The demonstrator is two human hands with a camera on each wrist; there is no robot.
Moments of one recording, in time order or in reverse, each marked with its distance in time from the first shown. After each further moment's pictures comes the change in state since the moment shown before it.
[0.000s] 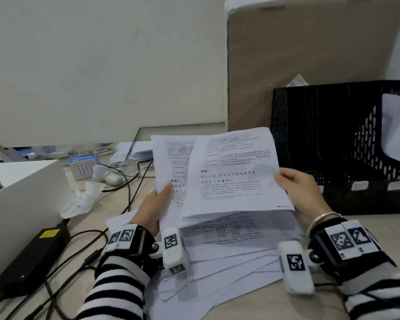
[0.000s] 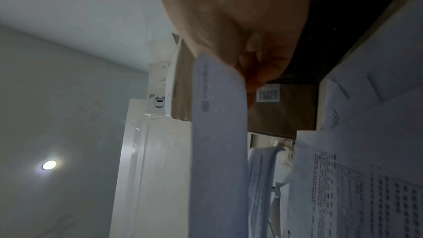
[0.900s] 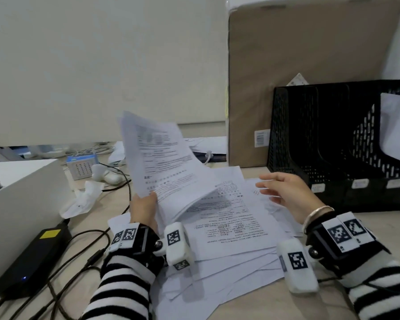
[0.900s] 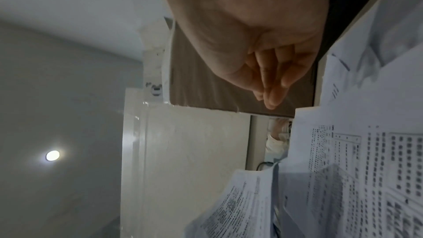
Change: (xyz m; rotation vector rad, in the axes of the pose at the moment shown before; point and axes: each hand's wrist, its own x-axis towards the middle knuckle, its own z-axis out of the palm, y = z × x) left_hand 0.012 -0.009 -0.017 -0.072 0.446 0.009; right_hand -0.002 -0.006 0.016 -0.068 -0.099 0.173
